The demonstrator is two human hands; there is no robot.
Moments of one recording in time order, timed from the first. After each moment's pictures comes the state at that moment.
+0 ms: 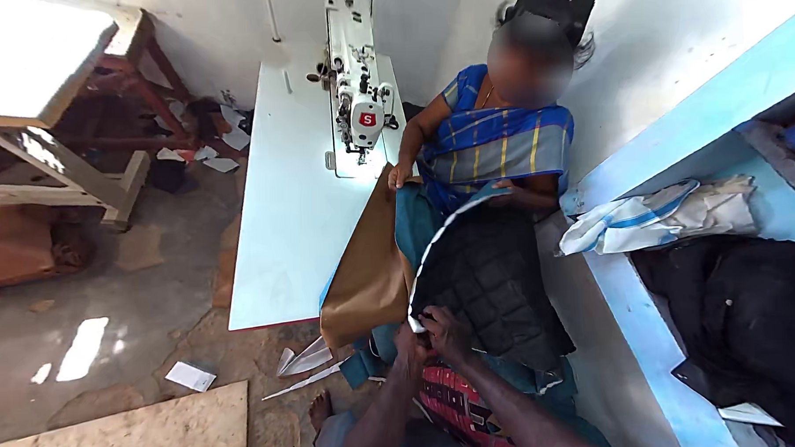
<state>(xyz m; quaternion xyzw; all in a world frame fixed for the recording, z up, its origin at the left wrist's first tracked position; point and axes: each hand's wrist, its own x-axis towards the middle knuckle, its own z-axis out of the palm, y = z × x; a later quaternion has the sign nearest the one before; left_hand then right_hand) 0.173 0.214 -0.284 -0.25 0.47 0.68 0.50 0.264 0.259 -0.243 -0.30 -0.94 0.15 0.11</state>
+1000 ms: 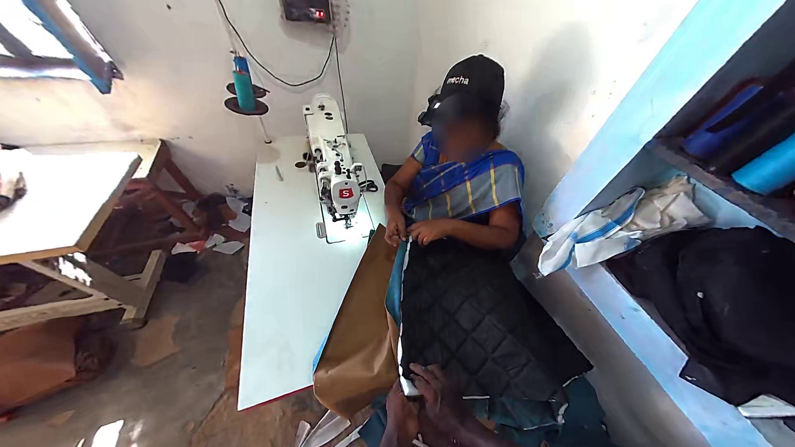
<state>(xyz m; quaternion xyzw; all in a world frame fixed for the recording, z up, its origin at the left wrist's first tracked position) 0.149 0.162 -0.260 -0.14 0.48 0.67 0.55 0.259 0.209 -0.252 -0.32 -0.92 0.17 0.13</state>
